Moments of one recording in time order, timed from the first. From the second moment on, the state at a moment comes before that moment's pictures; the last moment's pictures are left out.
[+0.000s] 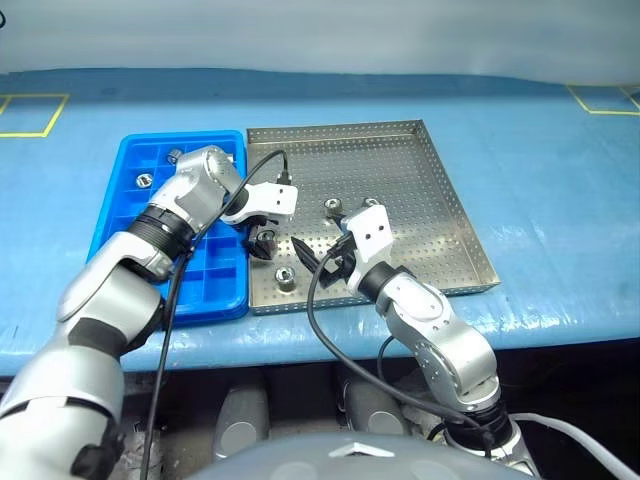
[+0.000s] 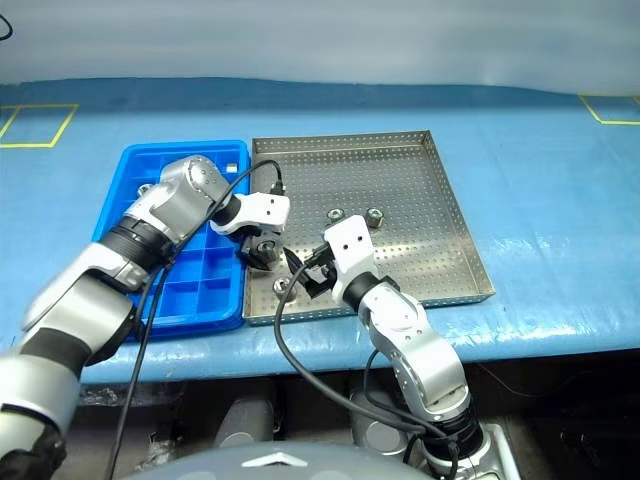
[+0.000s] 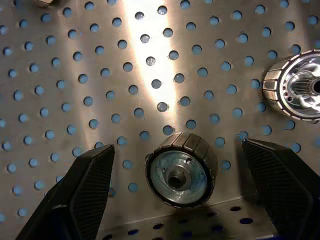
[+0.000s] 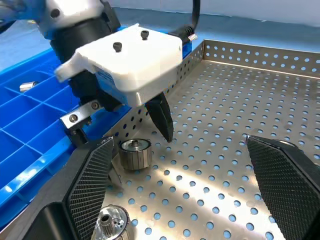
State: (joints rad) left arm -1.06 0.51 -0.70 0.70 0.24 0.20 -1.41; right arm -0.11 -0.12 0.31 -0.58 0.21 0.72 0.19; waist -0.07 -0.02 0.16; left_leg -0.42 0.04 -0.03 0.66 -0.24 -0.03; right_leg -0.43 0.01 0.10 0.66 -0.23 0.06
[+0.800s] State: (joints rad) left arm -1.05 0.43 -0.34 0.61 0.18 0.29 -1.23; right arm -0.10 -0.11 0.30 -0.58 0.21 0.70 0.18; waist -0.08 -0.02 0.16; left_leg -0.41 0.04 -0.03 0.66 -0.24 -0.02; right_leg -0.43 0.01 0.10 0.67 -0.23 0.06
